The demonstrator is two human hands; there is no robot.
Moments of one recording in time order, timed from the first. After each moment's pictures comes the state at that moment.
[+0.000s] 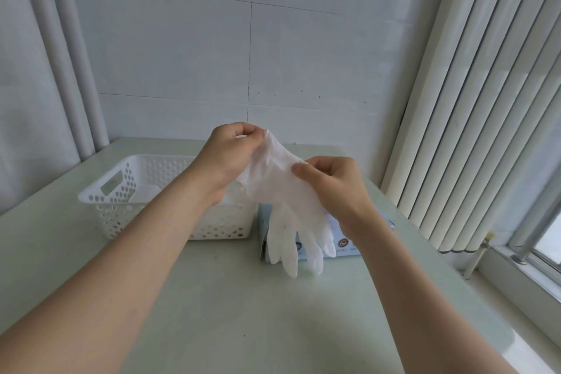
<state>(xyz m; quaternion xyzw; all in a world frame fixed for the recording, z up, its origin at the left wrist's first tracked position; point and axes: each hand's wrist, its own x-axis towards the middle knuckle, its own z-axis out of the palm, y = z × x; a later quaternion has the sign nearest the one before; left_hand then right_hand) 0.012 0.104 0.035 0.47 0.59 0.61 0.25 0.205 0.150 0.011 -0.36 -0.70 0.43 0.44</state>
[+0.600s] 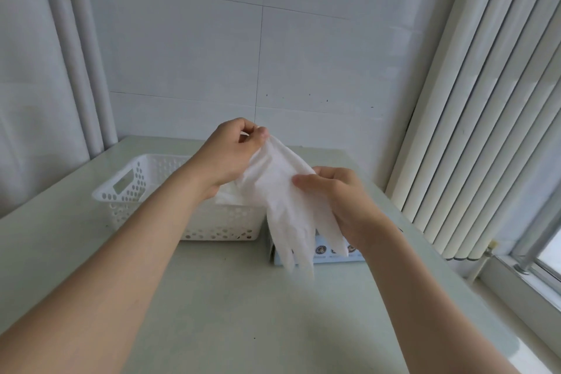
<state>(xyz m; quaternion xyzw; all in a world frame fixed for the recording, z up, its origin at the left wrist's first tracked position) -0.013 0.096 0.040 0.53 0.61 0.55 0.21 0.203 0.150 0.009 -0.31 -0.66 0.58 0.36</state>
